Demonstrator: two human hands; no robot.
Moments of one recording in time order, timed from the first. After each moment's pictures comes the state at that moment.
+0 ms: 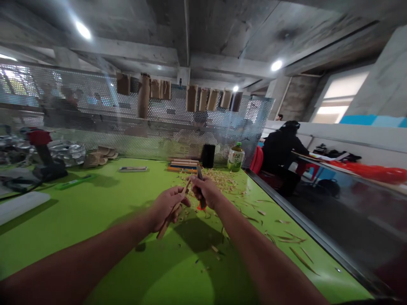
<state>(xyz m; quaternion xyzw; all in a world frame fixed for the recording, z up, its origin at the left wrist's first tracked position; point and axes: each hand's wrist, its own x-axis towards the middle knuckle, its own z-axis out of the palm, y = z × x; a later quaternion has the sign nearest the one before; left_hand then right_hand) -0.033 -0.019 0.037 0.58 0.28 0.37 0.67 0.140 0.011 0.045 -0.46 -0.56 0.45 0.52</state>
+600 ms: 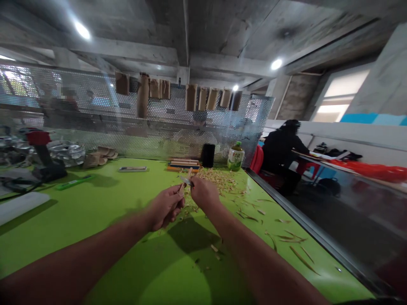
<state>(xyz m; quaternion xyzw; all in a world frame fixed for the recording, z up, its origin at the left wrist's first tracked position) -0.036 -0.020 0.041 0.57 0.29 0.37 0.67 0.128 -0.007 0.054 -0.69 -0.68 -0.10 0.20</state>
